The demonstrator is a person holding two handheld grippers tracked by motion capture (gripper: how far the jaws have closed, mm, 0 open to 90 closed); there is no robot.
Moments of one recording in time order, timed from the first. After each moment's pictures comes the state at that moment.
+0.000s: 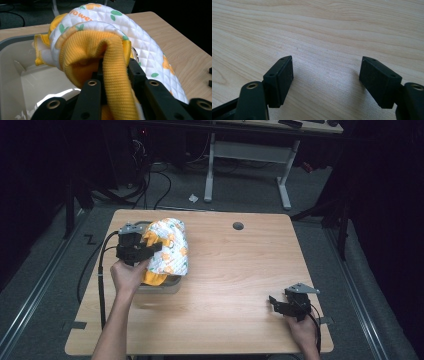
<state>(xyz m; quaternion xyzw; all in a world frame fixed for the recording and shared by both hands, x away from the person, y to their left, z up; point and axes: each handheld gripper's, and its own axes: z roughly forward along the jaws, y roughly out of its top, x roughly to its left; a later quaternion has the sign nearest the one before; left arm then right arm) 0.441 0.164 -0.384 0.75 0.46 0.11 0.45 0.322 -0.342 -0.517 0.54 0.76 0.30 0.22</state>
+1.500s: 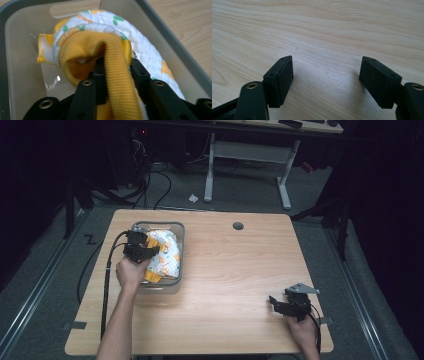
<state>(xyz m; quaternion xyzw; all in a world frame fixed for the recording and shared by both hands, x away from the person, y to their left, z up) 0.491 0.158 -0.442 0.78 0.51 0.13 0.33 0.322 -0.342 -0.517 0.54 0.76 0.30 0.22</state>
